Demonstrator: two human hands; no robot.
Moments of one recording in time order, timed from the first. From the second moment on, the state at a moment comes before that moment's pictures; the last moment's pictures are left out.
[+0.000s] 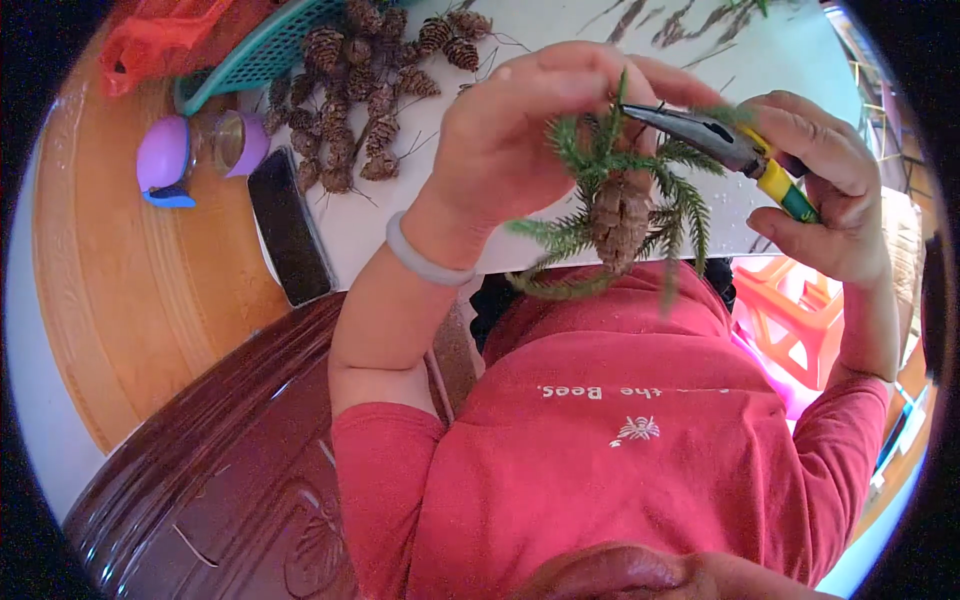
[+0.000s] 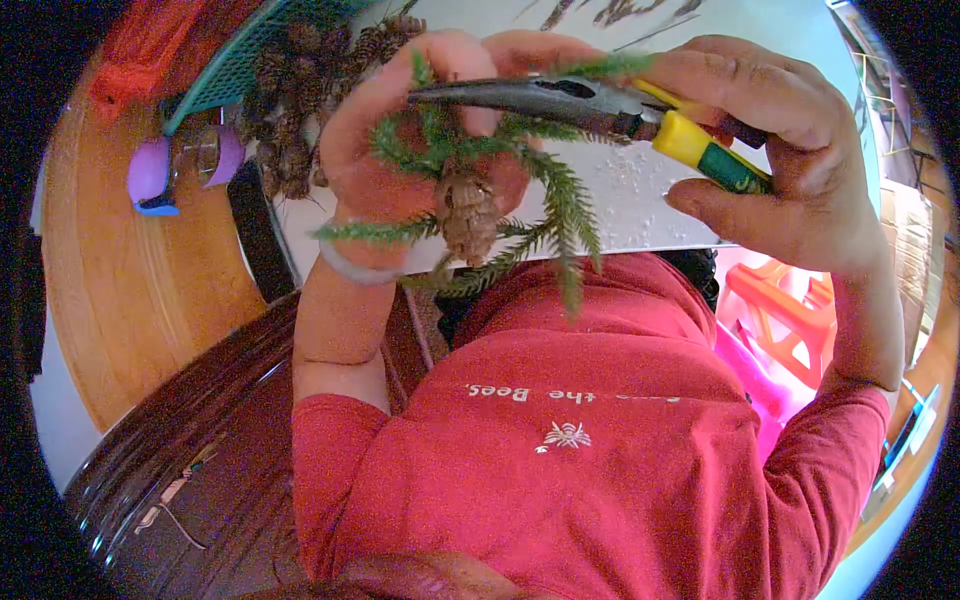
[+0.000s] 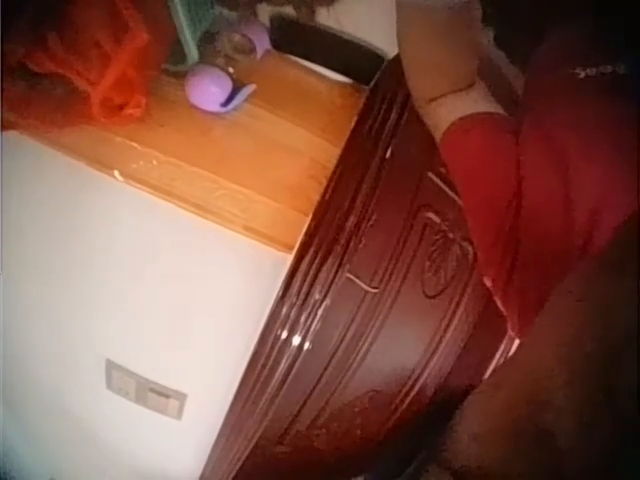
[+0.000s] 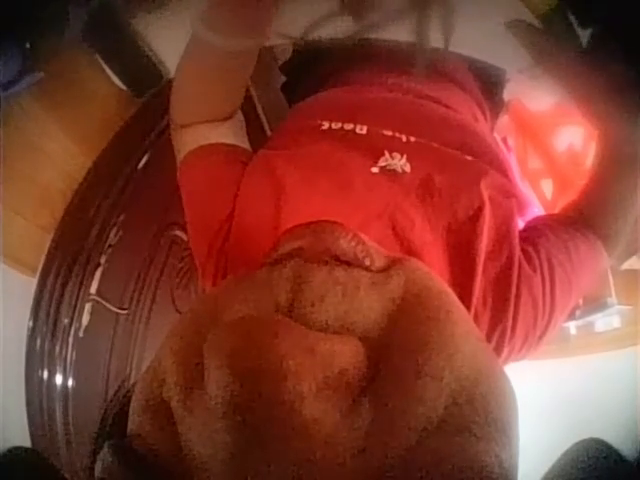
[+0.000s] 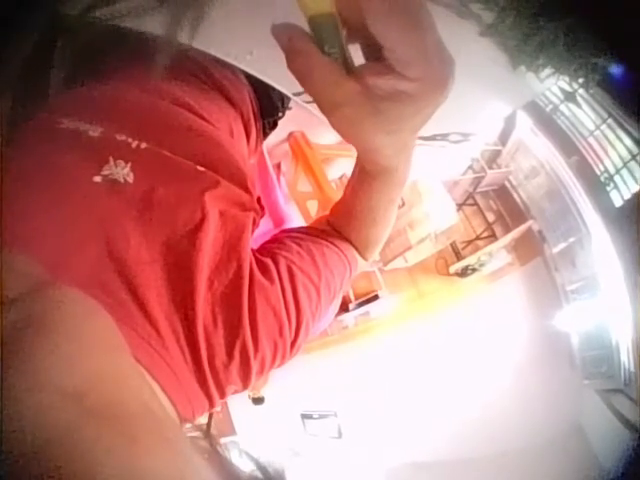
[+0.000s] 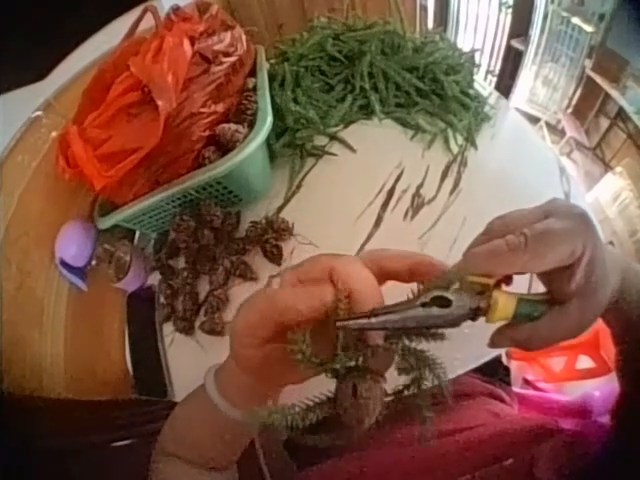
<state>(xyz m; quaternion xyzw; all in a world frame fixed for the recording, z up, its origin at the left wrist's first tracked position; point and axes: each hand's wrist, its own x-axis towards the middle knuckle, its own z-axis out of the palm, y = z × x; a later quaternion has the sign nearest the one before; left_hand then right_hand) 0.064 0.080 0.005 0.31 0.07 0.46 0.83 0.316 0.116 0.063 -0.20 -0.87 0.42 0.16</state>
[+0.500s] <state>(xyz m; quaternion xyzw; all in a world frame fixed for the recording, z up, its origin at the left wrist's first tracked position) 0.081 0.070 0.016 0.60 0.31 0.56 0.48 0.334 0.098 0.049 -0.28 -0.83 0.43 0.22</state>
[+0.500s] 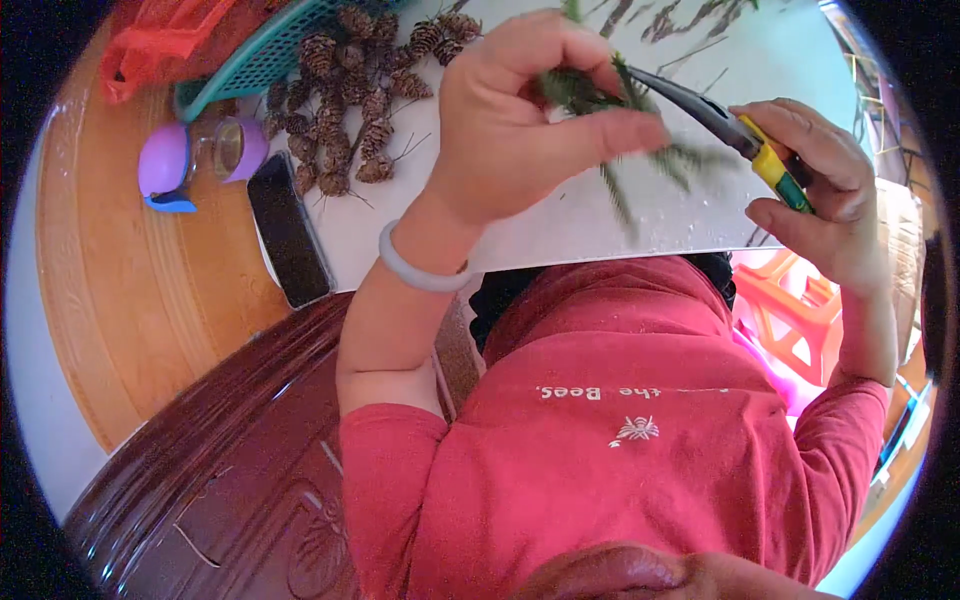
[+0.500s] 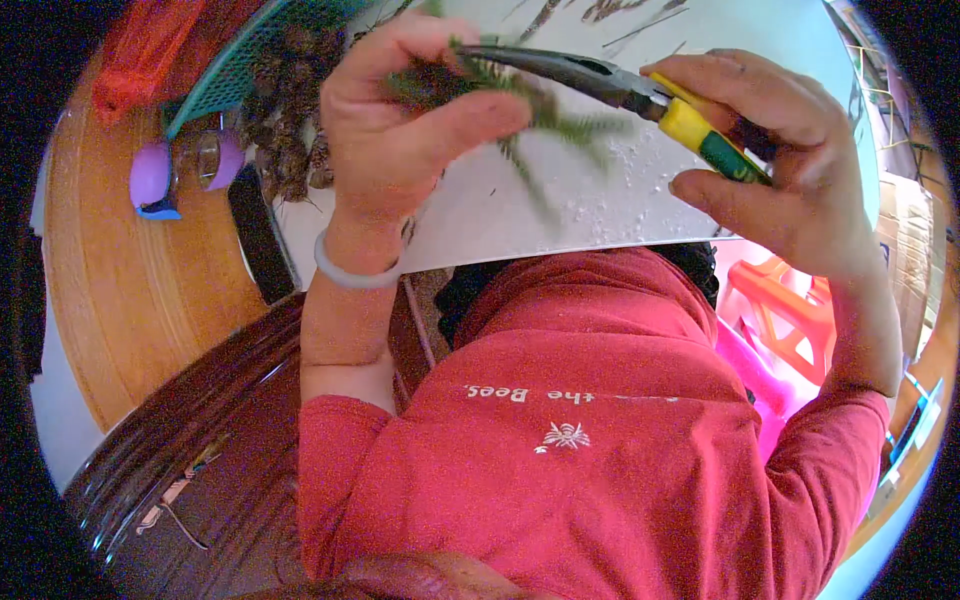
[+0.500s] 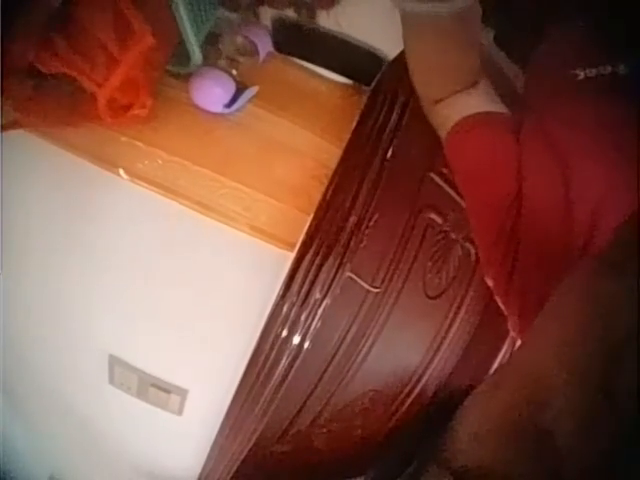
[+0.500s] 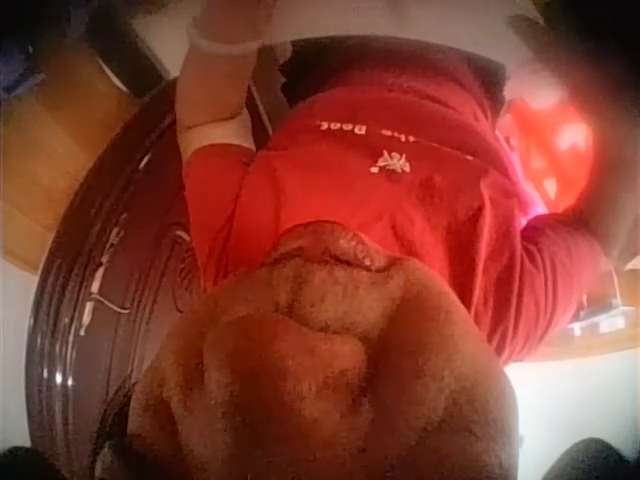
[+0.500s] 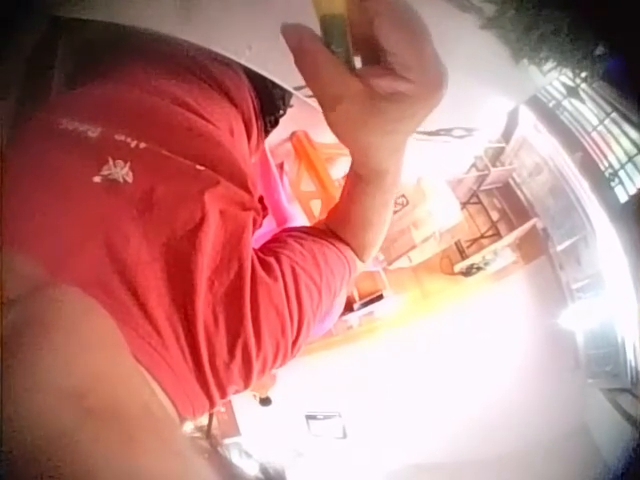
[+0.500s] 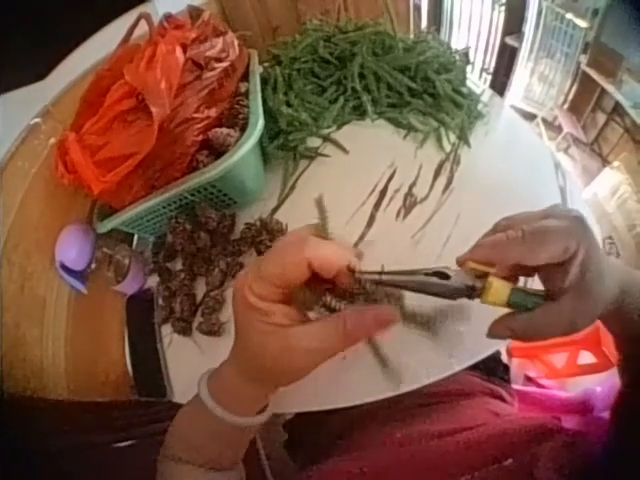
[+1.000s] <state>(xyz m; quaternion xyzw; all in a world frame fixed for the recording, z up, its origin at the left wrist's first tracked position) 0.075 0.071 0.030 0.62 0.32 0.65 0.29 0.312 0.088 0.050 -0.32 -0.71 0.57 0.26</state>
